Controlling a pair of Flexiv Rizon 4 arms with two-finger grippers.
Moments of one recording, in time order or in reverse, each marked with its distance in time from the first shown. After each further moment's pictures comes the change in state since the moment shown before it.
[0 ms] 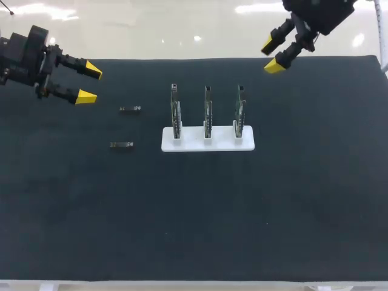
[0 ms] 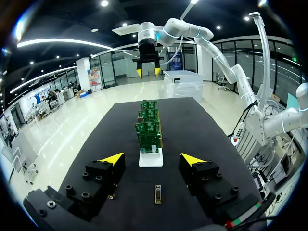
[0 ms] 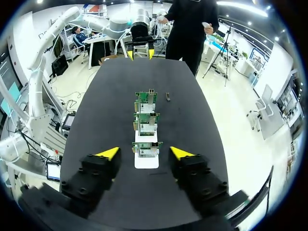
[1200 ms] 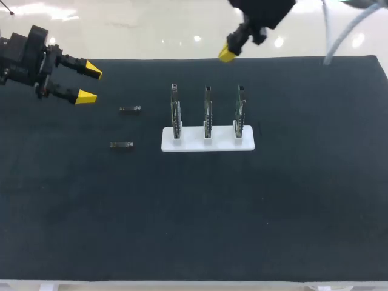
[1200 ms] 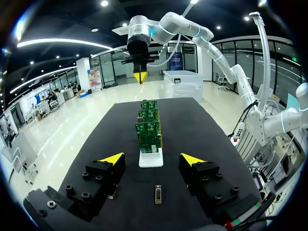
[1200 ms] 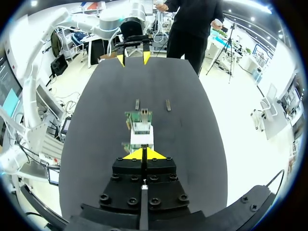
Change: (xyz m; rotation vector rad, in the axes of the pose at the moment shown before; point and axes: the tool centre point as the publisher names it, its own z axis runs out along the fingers) left arm 0.000 0.000 0.000 0.000 0.000 0.000; right arm -0.057 -0.022 0.051 -0.028 0.043 0.012
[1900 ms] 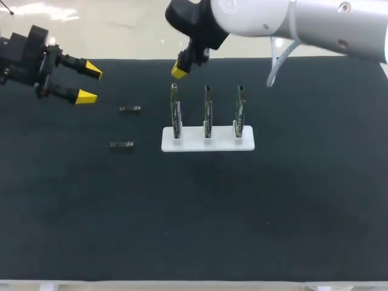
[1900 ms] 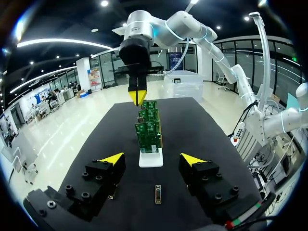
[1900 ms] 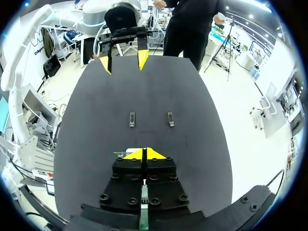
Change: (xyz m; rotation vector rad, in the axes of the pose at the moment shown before) left arm 0.000 0.000 0.000 0.000 0.000 0.000; right arm -0.069 0.001 0.087 0.034 0.030 0.034
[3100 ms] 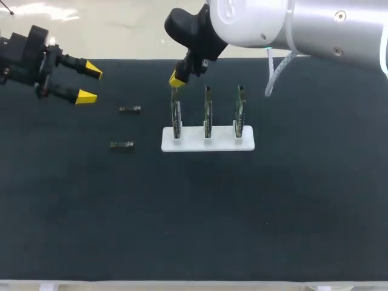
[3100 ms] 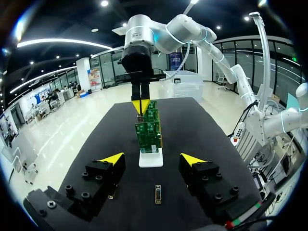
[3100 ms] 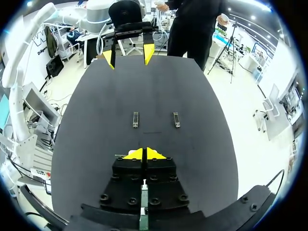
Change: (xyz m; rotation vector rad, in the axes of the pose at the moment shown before) left arm 0.000 0.000 0.000 0.000 0.000 0.000; right arm 0.007 0.006 0.027 -0.023 -0.015 -0.021
